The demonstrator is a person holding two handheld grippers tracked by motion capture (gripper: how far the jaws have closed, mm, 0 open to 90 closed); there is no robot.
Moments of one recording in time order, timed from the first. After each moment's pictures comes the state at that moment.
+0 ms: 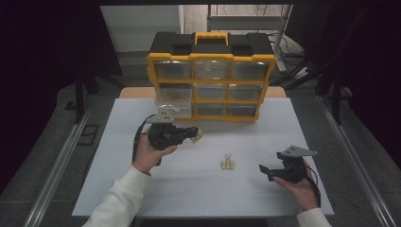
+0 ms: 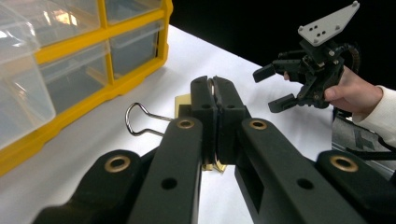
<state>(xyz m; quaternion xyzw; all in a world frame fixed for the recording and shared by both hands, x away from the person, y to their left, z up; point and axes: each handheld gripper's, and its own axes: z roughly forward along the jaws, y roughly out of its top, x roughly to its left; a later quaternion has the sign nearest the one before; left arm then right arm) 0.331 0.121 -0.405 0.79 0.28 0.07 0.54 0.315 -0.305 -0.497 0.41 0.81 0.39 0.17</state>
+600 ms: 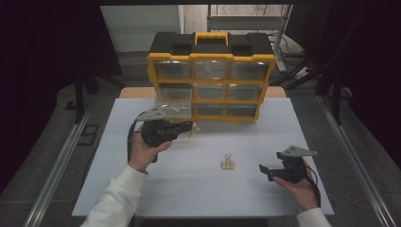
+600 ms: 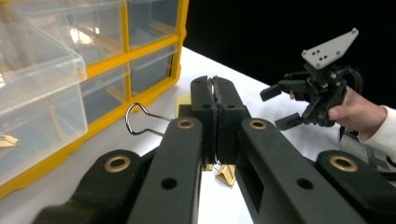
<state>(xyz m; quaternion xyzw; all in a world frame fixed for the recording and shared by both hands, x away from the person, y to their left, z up) 0.329 0.136 -0.394 0.77 0.29 0.09 0.57 0.315 -0.305 -0.497 0.41 0.81 0.39 0.17</state>
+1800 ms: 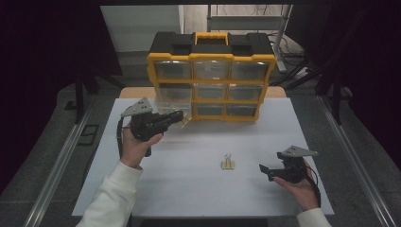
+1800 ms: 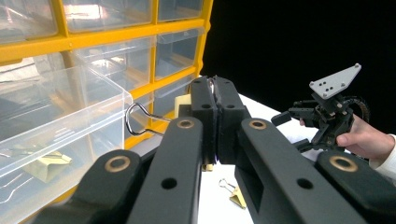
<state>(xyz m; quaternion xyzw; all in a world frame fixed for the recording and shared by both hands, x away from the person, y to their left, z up) 0.329 0.159 -0.377 0.73 0.30 0.13 0.60 0.314 -0.306 -0.496 0.41 0.81 0.39 0.17</state>
